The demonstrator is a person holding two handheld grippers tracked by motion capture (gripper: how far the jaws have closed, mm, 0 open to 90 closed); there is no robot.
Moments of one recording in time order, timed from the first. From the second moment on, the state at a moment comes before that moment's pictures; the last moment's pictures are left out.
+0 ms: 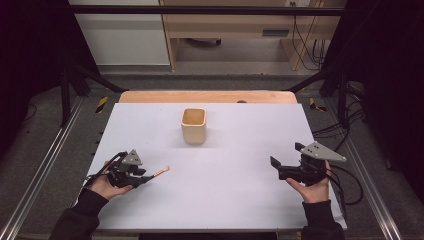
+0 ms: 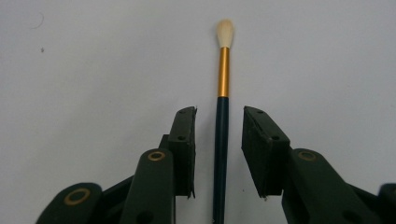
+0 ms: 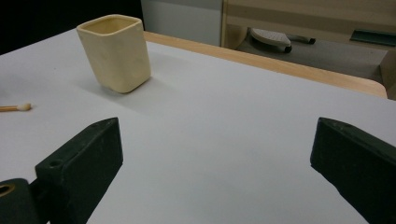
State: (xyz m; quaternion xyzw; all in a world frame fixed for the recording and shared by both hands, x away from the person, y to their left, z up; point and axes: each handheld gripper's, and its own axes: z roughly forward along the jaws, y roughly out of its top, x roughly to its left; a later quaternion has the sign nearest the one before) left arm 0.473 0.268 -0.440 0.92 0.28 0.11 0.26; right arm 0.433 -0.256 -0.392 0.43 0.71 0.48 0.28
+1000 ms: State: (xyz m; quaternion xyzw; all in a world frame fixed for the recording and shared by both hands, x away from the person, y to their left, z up) left arm 0.483 0.256 -0.443 0.94 0.27 0.08 0.19; right arm 0.434 -0.253 -0.393 0.43 0.72 0.47 0.27
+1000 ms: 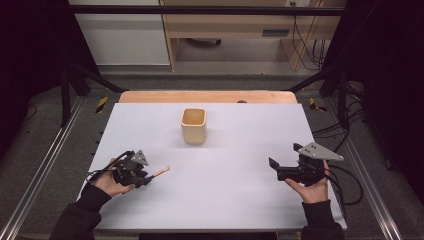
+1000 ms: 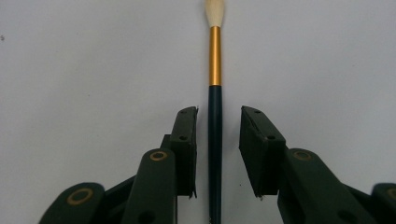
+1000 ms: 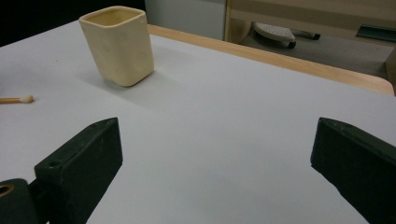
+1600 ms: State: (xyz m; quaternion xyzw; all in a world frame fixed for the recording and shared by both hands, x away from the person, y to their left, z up) left arm 0.486 0.253 -0.448 0.94 0.27 0.07 0.18; right arm 0.434 -0.252 -0.394 0.42 0.73 0.47 0.27
